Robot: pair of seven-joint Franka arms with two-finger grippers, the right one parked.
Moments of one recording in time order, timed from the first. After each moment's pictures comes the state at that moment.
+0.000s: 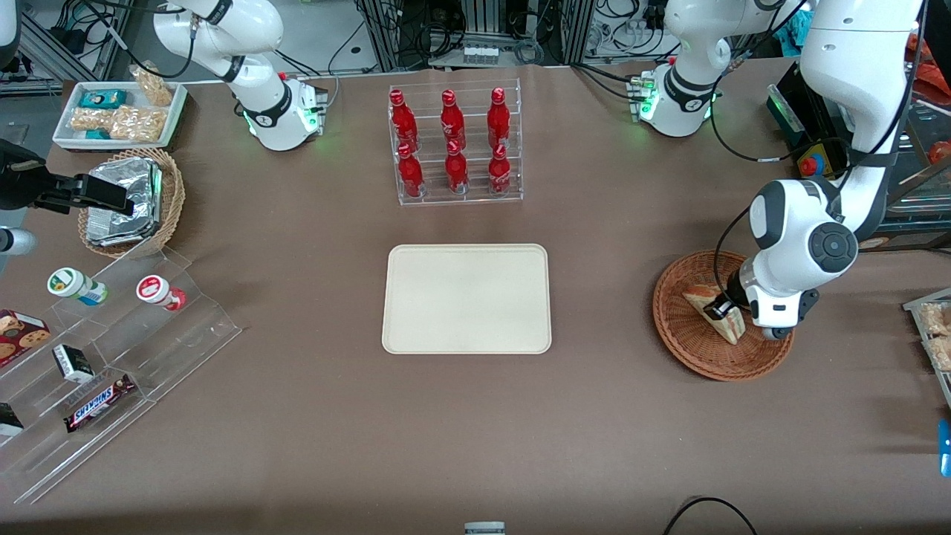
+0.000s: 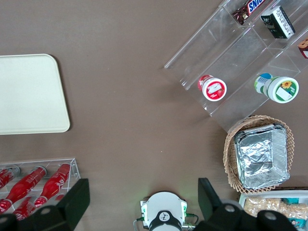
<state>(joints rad) 0.10 0.32 -0.13 -2.14 0.02 2.38 -0.79</state>
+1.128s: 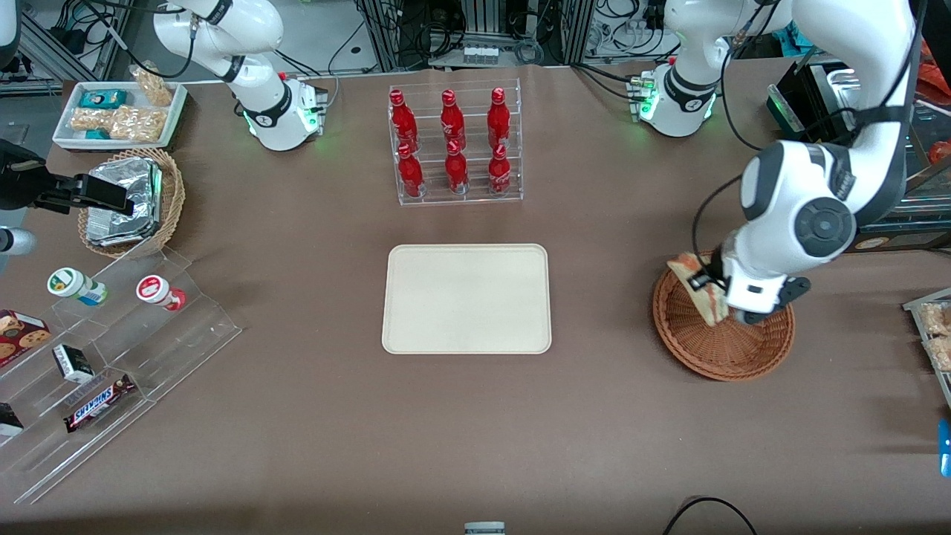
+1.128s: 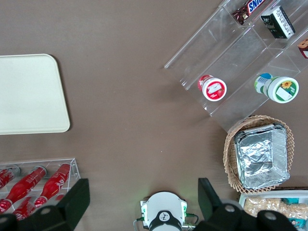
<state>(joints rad) -0.07 0.18 -0.17 -1.93 0.02 1.89 -0.71</state>
